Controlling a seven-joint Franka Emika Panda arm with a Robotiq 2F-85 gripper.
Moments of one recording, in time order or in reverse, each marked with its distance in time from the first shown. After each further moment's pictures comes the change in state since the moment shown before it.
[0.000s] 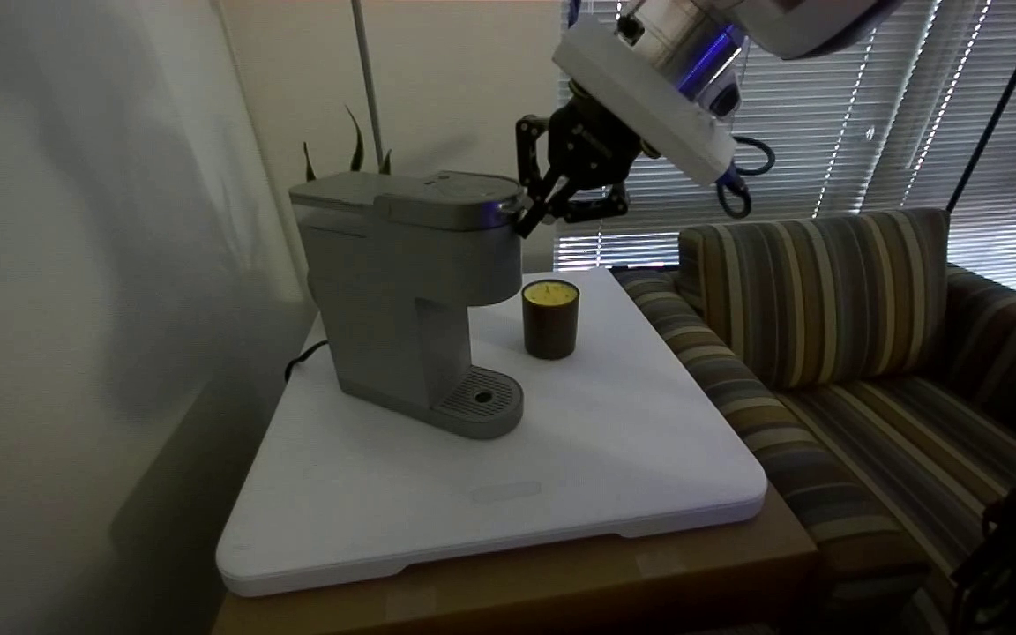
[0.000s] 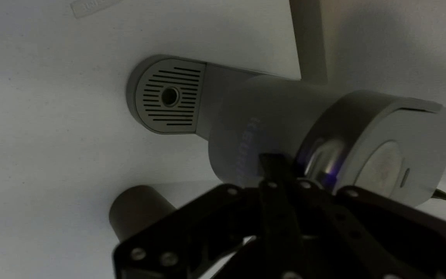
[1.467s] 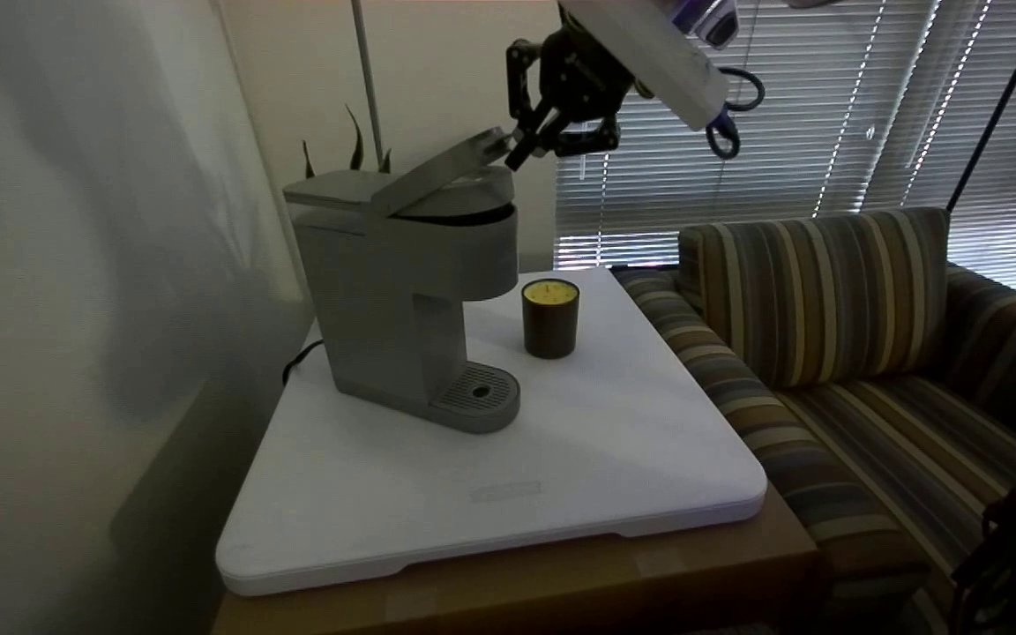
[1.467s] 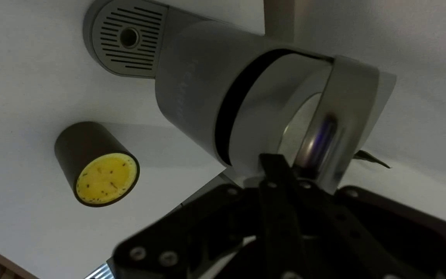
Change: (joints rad) arm -0.053 -0.050 0.045 0.003 -0.215 0.112 0.070
